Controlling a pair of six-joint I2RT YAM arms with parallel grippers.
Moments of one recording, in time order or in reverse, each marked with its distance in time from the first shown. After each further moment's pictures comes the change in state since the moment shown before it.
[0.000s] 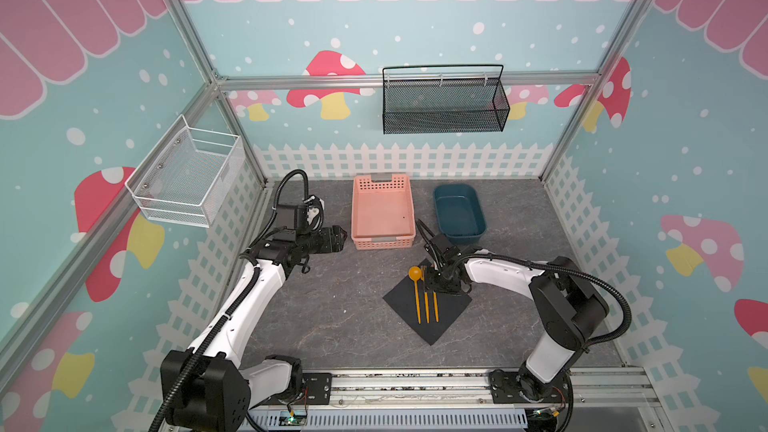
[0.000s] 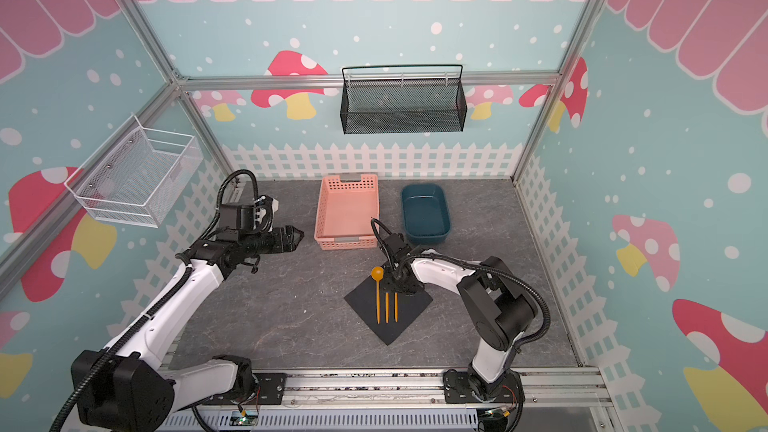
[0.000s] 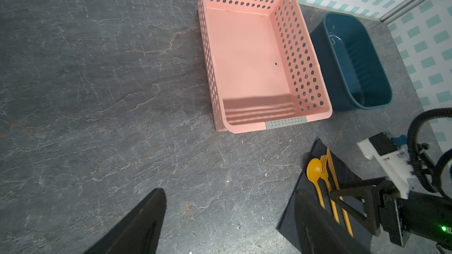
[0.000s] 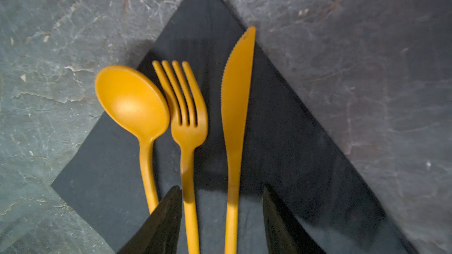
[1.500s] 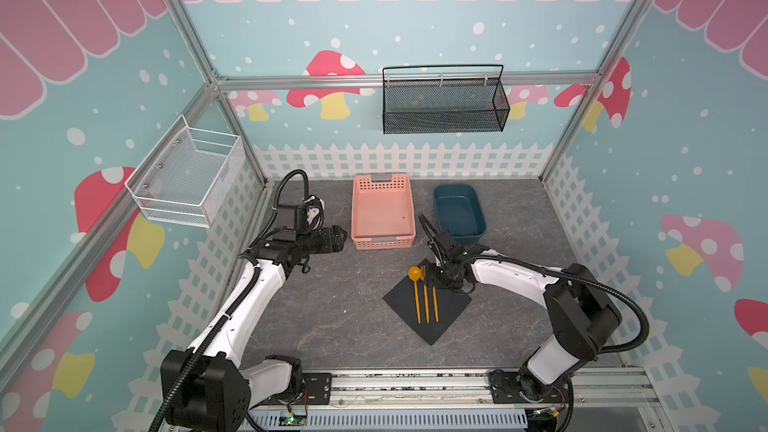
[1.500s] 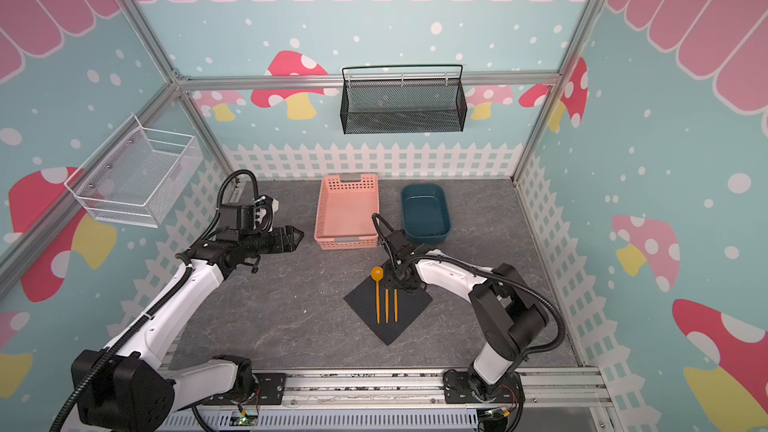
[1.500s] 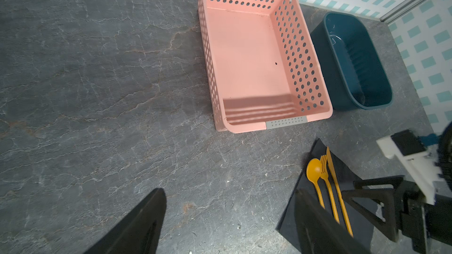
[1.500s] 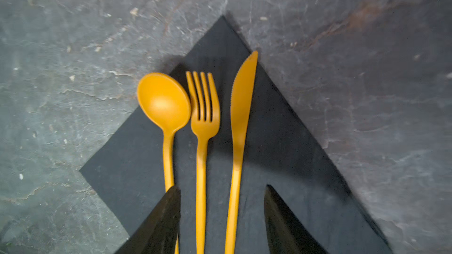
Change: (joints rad) left arm 0.000 0.002 0.000 0.000 0.000 0.000; right arm 0.000 -0.117 0.003 -0.011 0.030 -0.092
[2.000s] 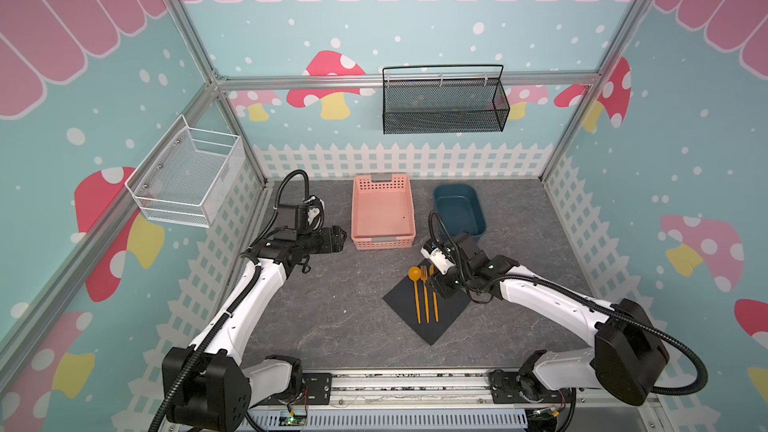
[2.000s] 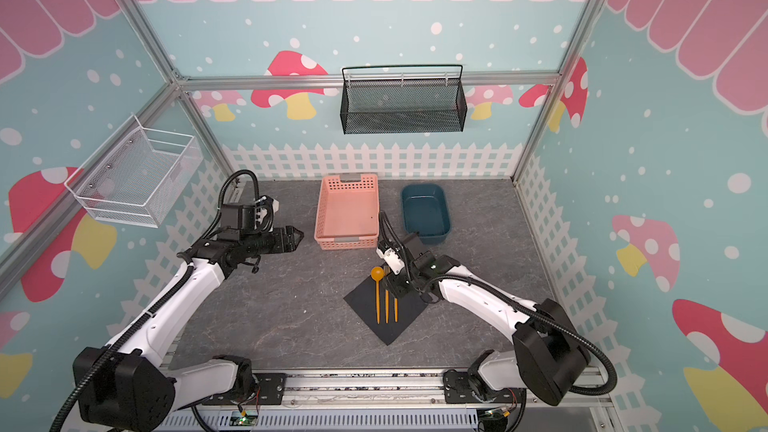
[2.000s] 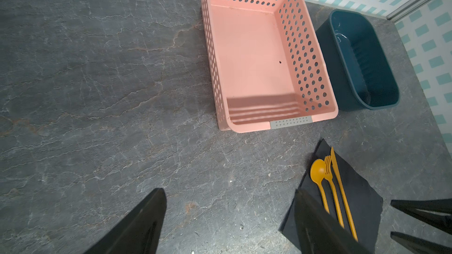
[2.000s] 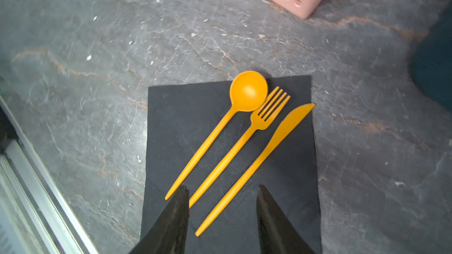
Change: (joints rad) left arm 0.000 0.011 0.000 0.000 -0.018 0.000; right arm 0.018 -0.291 -0.191 0.116 -0.168 -0.645
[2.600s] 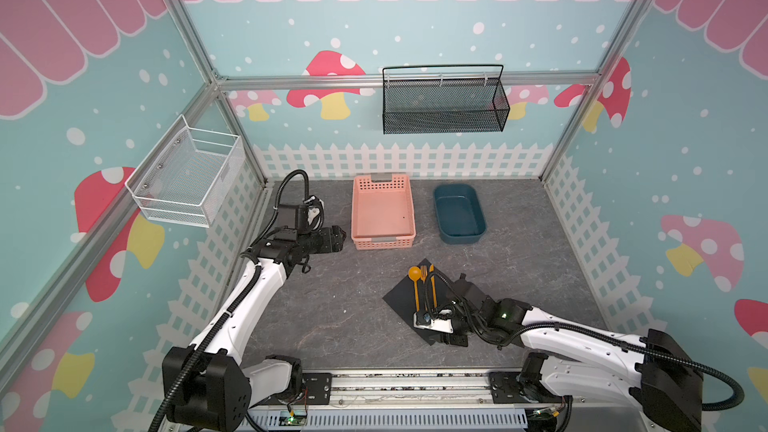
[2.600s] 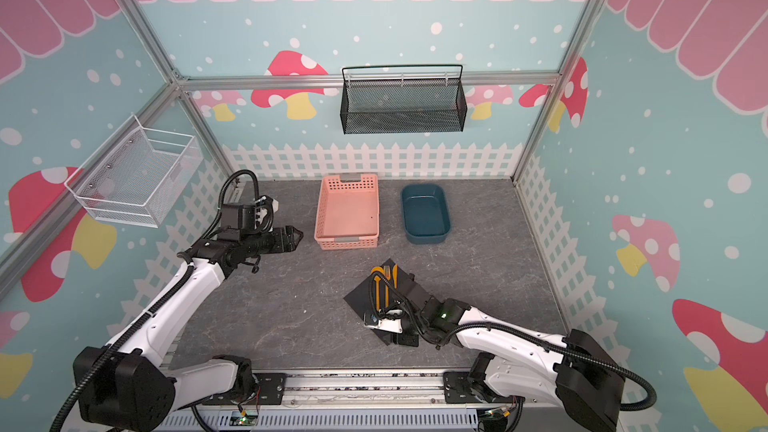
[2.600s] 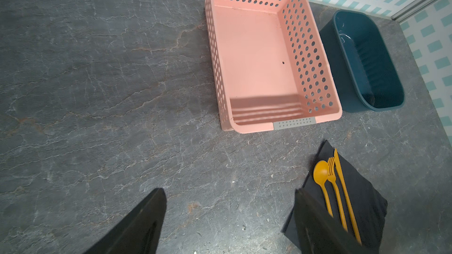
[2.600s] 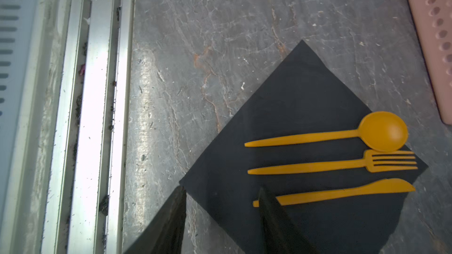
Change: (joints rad) left arm 0.000 0.002 0.000 0.000 -0.009 0.000; right arm 0.289 -0.205 -0.271 0.046 -0.011 -0.514
